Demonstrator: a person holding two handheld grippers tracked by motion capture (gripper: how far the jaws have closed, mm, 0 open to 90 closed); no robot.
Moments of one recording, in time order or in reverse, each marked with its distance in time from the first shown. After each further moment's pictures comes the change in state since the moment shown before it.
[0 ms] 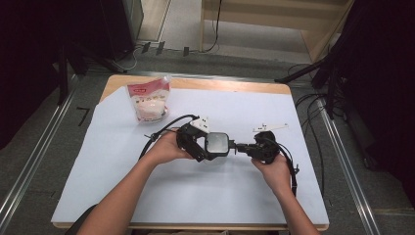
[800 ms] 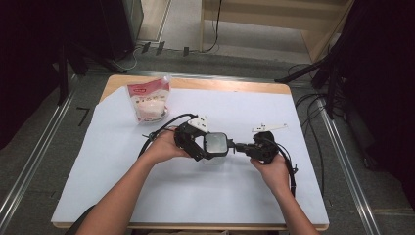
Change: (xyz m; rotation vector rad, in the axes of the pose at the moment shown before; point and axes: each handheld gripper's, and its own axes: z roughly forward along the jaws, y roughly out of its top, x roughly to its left) left arm 0.000 0.001 -0.008 -0.021 -0.017 0.001; right arm 0.002 0.000 0.003 -0.016 0.008 -0.009
